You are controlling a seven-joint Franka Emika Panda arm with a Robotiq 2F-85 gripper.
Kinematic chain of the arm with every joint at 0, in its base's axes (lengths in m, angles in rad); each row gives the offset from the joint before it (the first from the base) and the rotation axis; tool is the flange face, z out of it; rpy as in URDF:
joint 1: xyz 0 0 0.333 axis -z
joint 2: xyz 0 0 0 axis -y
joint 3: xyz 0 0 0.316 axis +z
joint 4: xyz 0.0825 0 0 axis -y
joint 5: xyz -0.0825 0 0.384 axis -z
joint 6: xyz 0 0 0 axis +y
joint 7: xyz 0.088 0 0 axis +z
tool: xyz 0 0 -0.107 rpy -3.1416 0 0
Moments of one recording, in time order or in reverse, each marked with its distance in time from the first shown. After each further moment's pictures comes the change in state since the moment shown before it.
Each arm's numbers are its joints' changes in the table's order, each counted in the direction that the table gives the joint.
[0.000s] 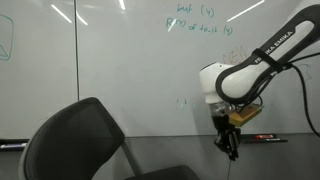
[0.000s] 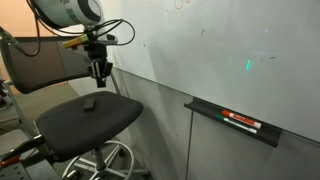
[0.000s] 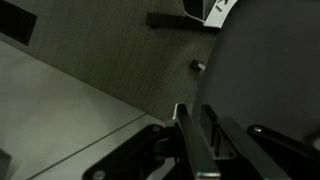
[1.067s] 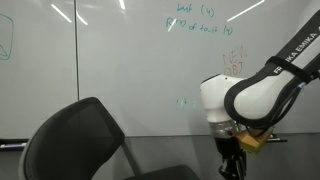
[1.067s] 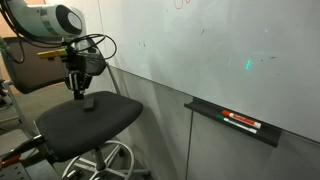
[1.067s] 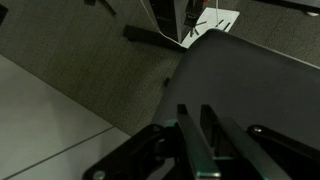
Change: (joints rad) arm -0.054 0.014 0.072 -0.155 -0.090 -0.115 0.029
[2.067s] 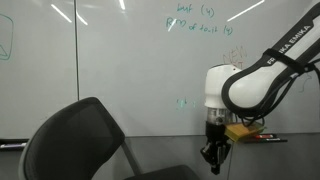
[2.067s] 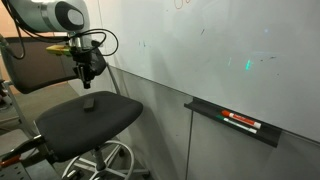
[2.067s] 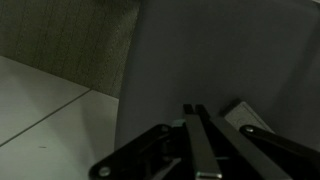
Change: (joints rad) arm 0.015 0.029 -0.011 -0.002 -0.133 -0.245 0.003
